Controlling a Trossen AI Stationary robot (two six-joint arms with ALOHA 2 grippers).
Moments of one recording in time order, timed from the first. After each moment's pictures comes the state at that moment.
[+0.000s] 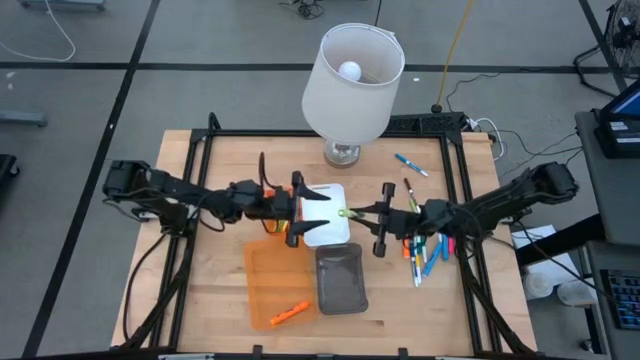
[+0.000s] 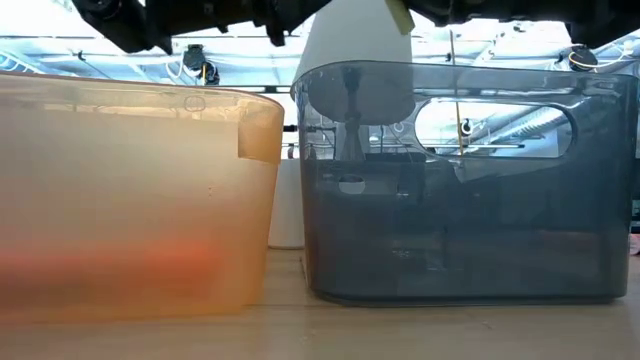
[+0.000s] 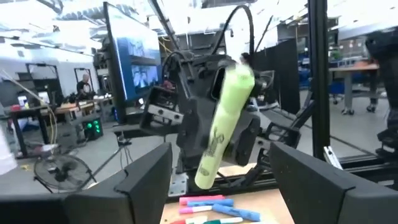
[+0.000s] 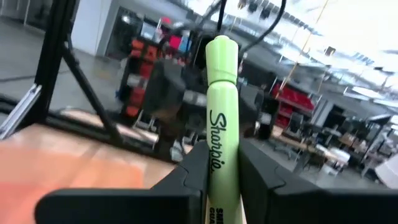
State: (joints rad) left arm -0.06 1.52 0.74 1.00 0.05 0.13; right arm 0.24 1.27 0.52 0.94 0.34 -0.44
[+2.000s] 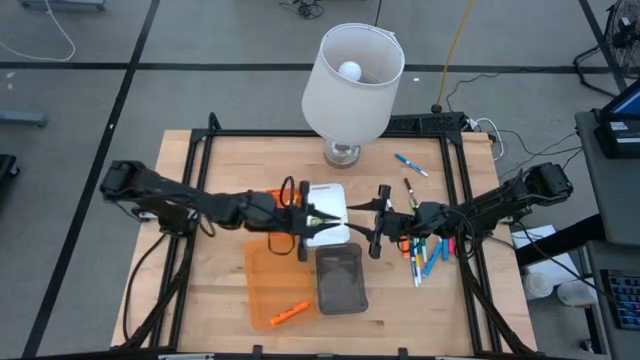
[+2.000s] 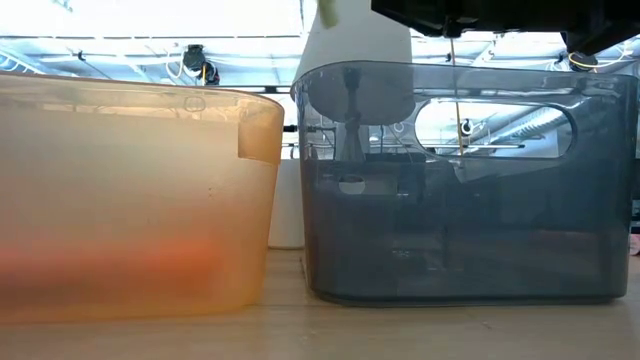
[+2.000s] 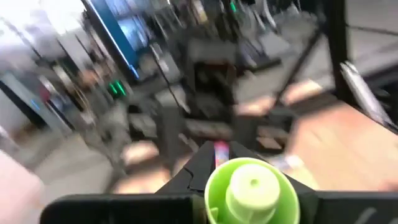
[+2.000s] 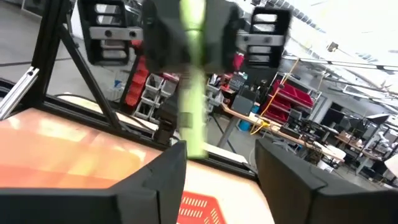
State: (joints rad) left arm -0.22 1.47 1.07 0.28 -0.22 0.36; right arm 0.24 1.32 0.52 0.94 0.35 -0.45
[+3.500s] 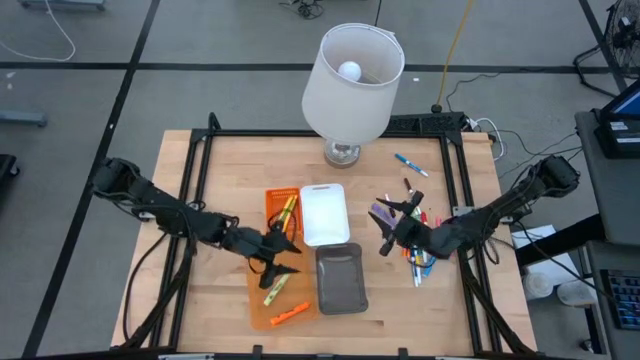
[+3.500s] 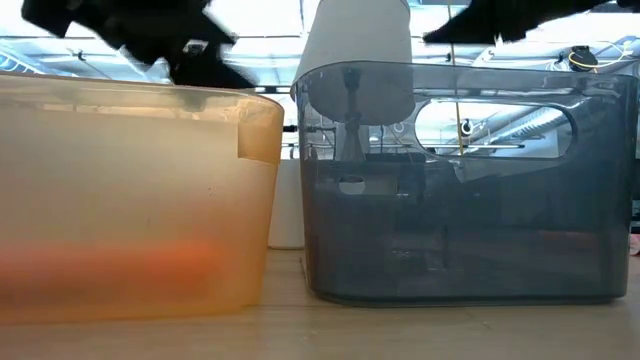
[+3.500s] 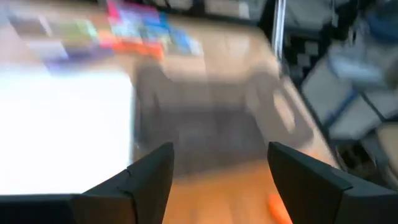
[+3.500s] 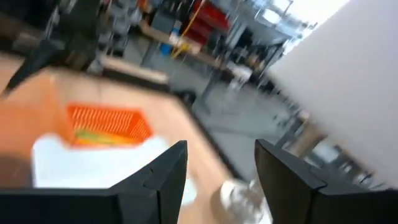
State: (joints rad) left arm -0.35 1.37 0.64 0.31 -0.12 -0.28; right arm 0.49 1.17 0.56 0.44 1.09 -0.32
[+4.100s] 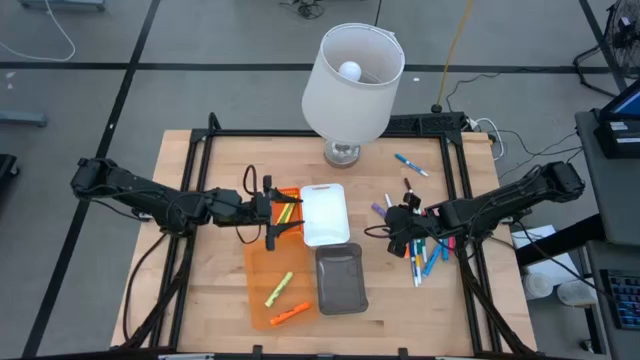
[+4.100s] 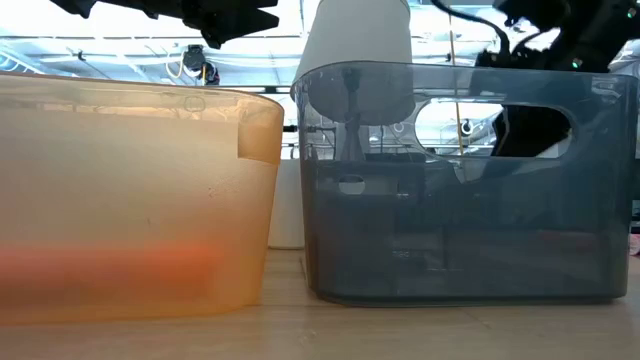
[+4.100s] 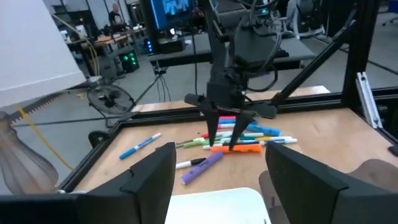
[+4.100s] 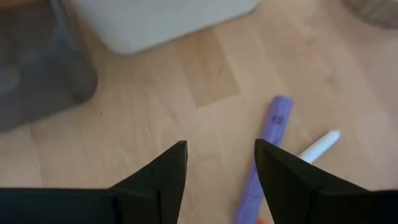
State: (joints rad) left arm -0.18 1.16 0.65 0.42 -0.27 0.12; right arm 0.24 1.17 0.60 -0.48 0.39 0.47
